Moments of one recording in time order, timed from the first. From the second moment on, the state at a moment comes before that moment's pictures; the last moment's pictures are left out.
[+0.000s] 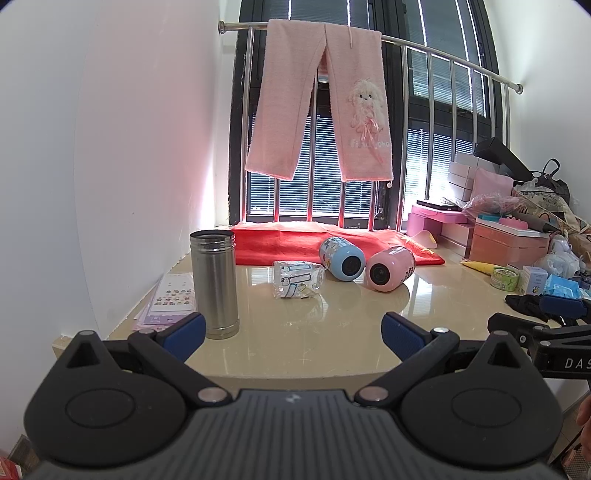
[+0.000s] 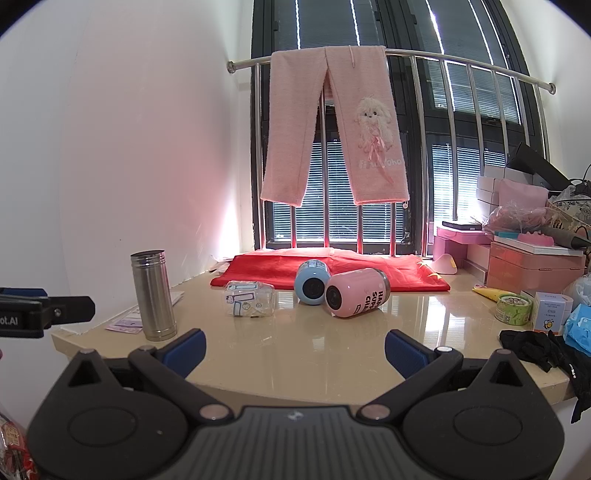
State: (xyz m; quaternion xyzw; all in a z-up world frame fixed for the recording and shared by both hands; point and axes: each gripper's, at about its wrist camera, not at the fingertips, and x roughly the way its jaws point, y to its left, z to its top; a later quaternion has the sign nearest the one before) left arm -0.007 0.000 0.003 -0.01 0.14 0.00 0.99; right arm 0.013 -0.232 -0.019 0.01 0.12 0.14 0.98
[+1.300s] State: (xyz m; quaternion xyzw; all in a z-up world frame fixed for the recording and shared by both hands) left arm 0.117 -0.014 0.008 0.07 0.19 -0.04 0.98; right arm 0.116 -0.246 -0.029 -0.01 0.16 0.13 0.98
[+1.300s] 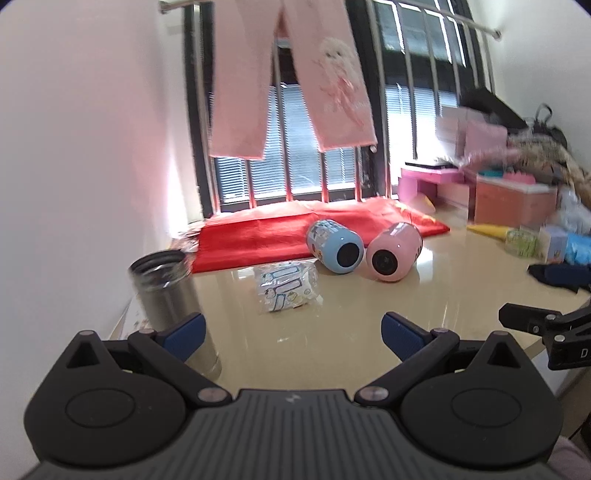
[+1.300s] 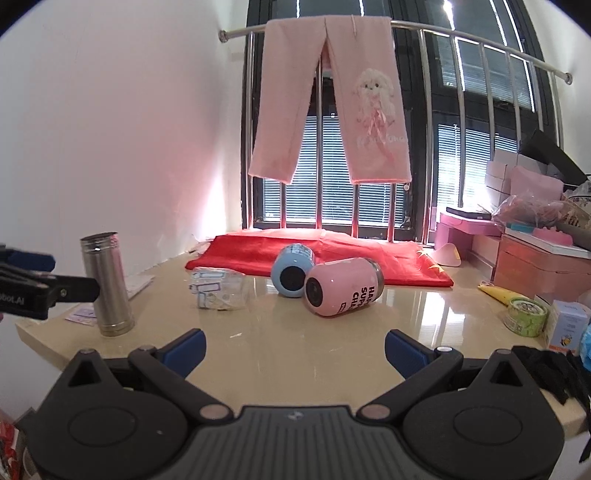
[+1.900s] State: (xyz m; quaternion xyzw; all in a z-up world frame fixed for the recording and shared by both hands) left arm 0.316 -0.059 0.013 0.26 0.36 -0.06 0.90; right arm 0.263 -0.267 -0.035 -0.02 0.19 0.20 0.96
